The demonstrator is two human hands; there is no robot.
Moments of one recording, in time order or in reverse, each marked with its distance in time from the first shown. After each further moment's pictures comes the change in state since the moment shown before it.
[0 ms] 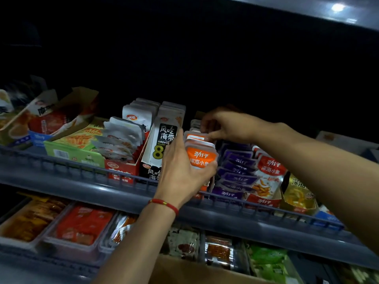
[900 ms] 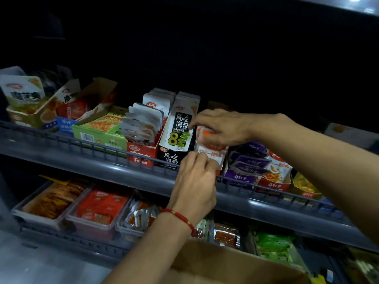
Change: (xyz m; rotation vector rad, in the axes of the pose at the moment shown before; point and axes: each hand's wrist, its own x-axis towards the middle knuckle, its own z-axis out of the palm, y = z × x) left_hand -0.060 -0.016 0.003 0.590 0.017 0.422; right_hand -0.010 -0.047 0.010 -0.255 -0.217 -0.205
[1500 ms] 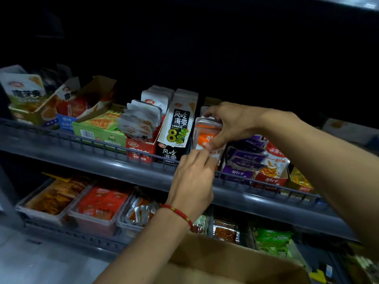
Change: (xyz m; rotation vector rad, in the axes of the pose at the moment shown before) left_hand -0.002 0.004 -0.003 0.040 0.005 0.021; right_hand -0.026 -0.011 -0.007 0.114 0.081 0.253
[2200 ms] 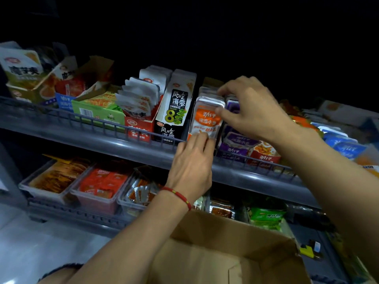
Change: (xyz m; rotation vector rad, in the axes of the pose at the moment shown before) left_hand -0.019 0.012 0.001 0.065 -0.065 0.018; right_hand -0.056 0.005 0.035 -0.018 0.599 -0.007
